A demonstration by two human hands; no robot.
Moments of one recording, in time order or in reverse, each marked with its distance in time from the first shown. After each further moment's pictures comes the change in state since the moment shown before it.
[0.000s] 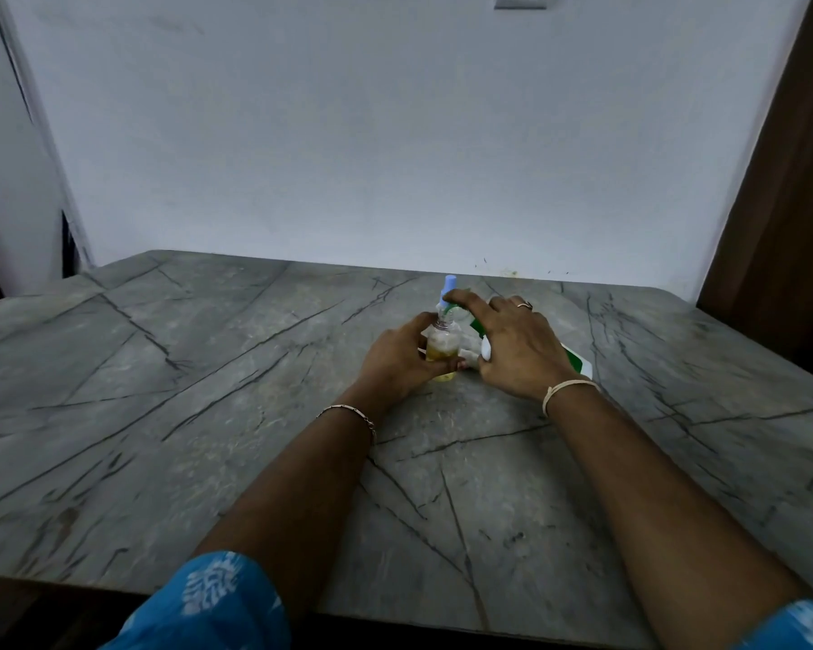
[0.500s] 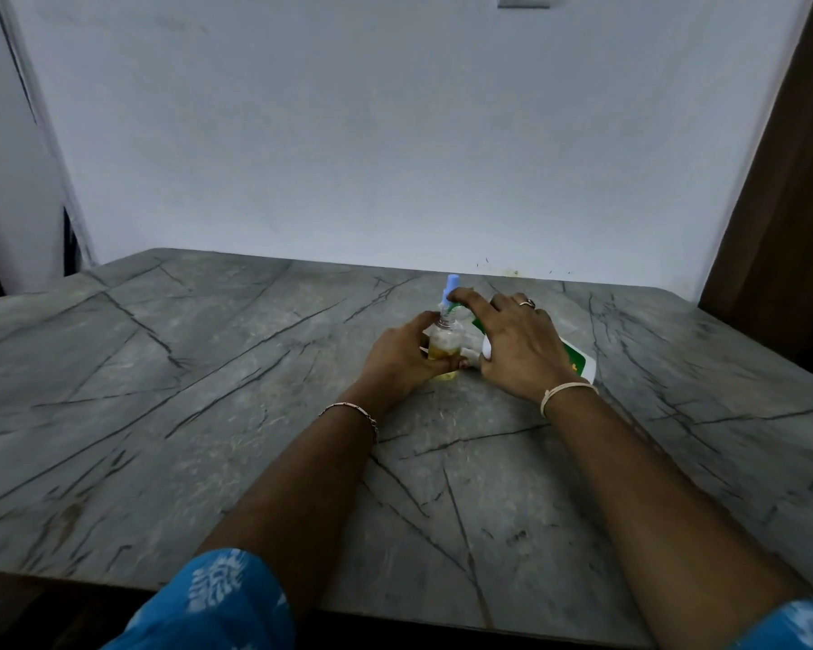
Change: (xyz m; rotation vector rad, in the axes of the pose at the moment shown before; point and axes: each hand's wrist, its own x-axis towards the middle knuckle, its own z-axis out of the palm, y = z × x) left_hand 0.000 -0.001 -0.001 -0.023 0.013 0.009; right_hand 0.002 -0.001 0.007 -0.078 0.071 0.006
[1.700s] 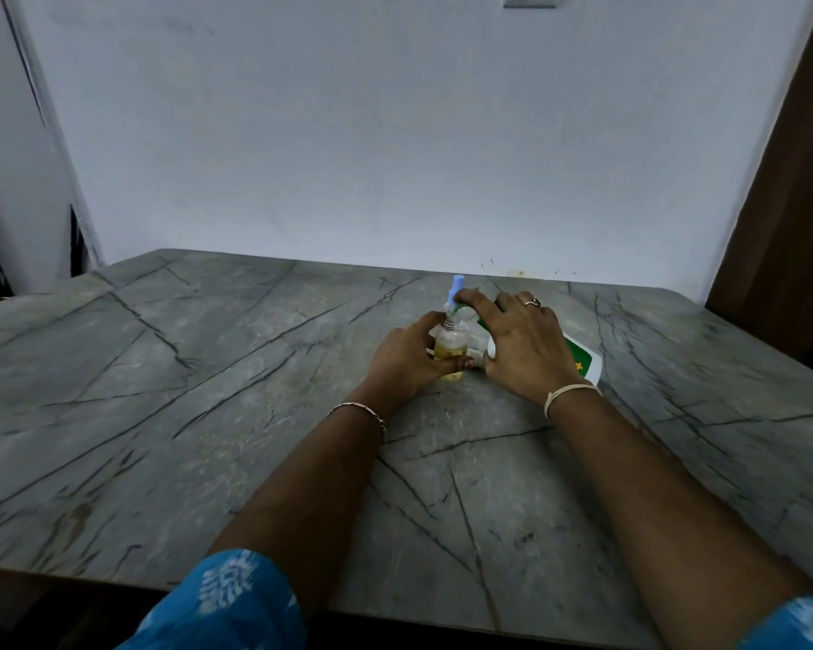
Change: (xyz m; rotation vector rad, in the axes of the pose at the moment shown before) left_hand 0.000 0.002 -0.001 0.014 0.000 -0.002; right_hand 0.000 -0.001 0.001 -0.032 0.002 0.008
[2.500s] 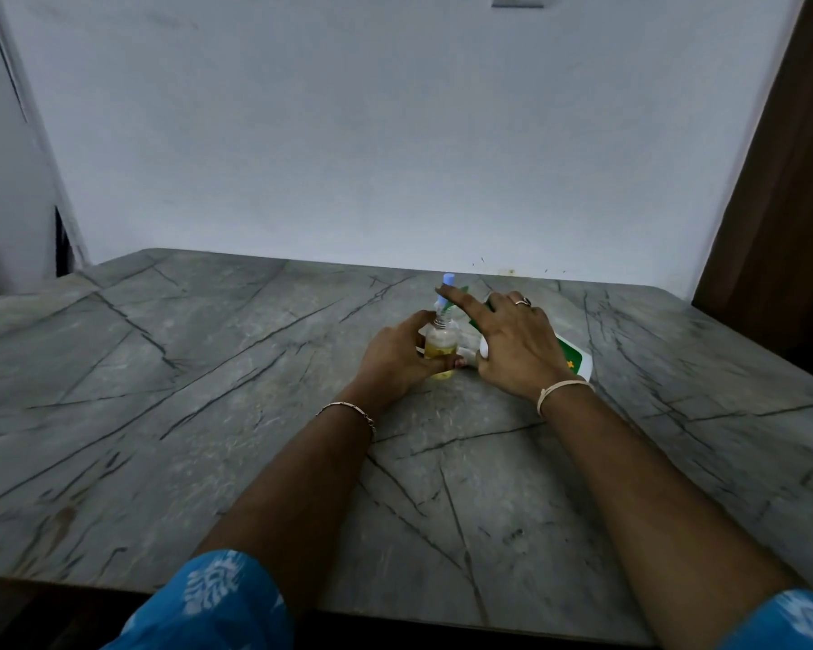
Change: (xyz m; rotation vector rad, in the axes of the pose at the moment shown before) left_hand 0.000 0.001 0.000 -0.005 -0.011 -0.027; right_hand -0.001 0.002 -0.002 -0.001 -0.033 -0.008
